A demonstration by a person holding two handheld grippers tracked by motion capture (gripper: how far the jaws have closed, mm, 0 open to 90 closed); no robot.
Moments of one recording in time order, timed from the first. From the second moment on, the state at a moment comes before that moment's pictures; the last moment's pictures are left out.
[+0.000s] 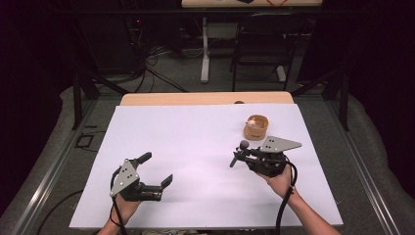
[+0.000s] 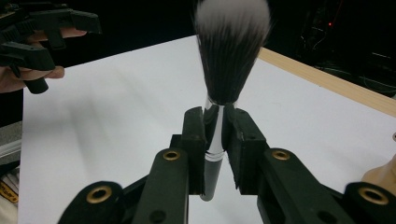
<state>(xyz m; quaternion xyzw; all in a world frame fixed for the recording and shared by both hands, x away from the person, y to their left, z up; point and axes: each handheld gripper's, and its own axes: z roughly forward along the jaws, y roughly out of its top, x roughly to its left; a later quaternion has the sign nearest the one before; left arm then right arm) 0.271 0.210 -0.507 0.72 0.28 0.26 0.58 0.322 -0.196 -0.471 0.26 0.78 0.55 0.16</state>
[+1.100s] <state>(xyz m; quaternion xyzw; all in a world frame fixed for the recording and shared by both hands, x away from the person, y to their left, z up) 0.256 0.241 -0.517 0.73 0.27 0.26 0.57 0.326 -0.213 -0.474 0.27 0.79 0.53 0.16</state>
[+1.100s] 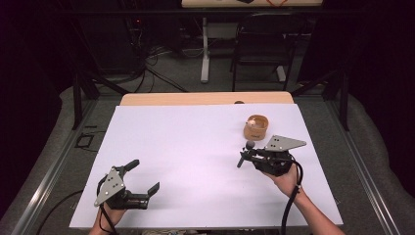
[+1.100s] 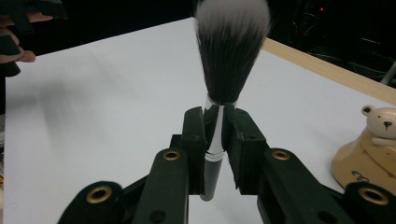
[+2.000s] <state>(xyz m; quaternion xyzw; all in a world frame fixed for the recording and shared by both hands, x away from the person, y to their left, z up) 0.256 0.243 -0.516 0.72 0.27 0.26 0.58 0.345 -0.226 -0.461 0.30 0.80 0.49 0.18</state>
